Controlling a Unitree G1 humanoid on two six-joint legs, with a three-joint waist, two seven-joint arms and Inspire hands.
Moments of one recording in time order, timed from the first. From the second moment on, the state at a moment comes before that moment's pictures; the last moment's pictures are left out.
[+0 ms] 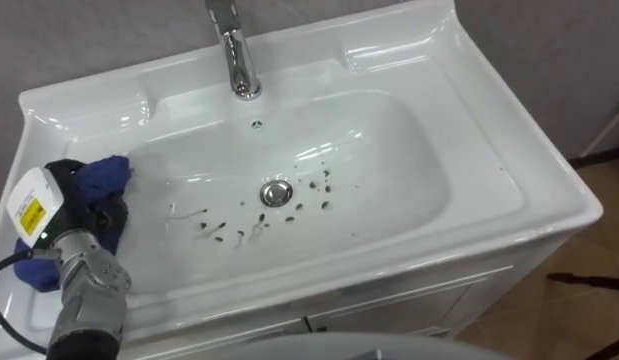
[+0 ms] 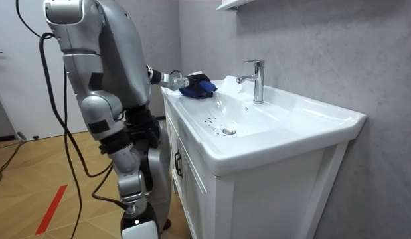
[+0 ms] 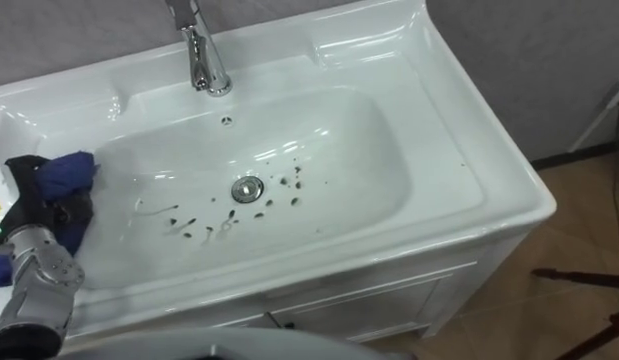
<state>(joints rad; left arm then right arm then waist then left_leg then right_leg) 0.09 0.28 0.18 0.58 0.58 0.06 0.52 0.10 -0.28 -0.06 1.25 -0.29 0.27 0.00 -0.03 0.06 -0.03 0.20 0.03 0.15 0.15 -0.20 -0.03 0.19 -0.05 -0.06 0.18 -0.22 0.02</state>
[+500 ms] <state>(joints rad) 0.17 0.25 0.11 0.25 0.58 0.10 0.46 0.09 -0.25 -0.01 1.25 -0.14 0.14 -0.05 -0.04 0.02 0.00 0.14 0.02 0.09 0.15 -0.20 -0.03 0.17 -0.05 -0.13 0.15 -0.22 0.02</state>
